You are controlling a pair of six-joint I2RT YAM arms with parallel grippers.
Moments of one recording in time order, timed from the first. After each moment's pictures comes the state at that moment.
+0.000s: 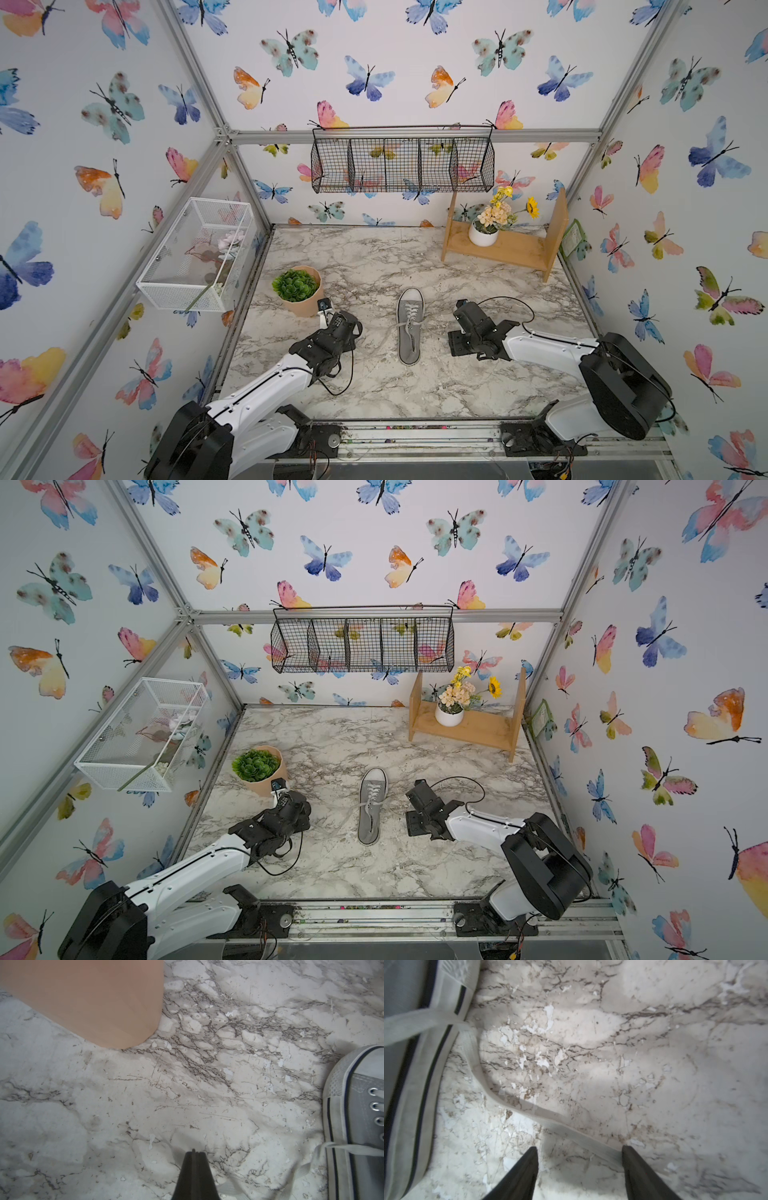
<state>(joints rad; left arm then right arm) -0.60 1.06 0.50 -0.36 -0.42 -0.69 0.71 1.48 0.66 -0.32 0.14 0.44</state>
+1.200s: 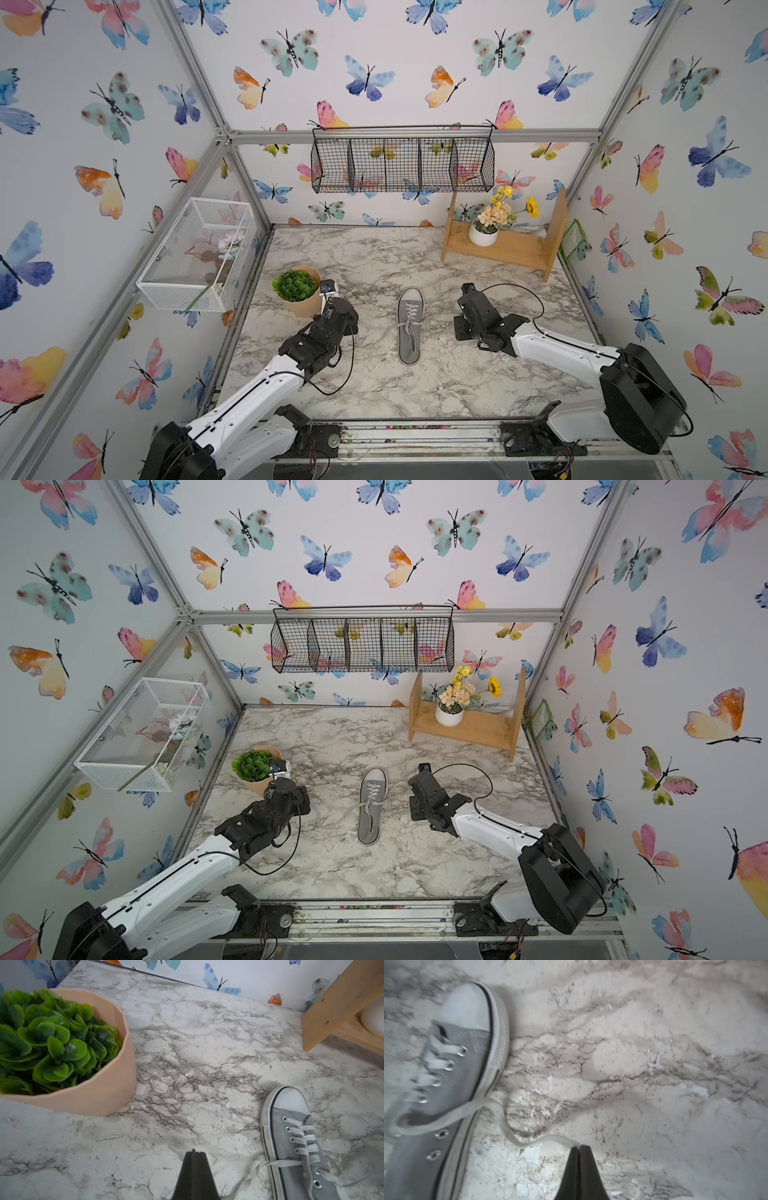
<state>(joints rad) -0.59 0.96 0.61 -0.28 -0.40 -0.51 0.69 1.37 0.75 -0.31 0.25 0.42</state>
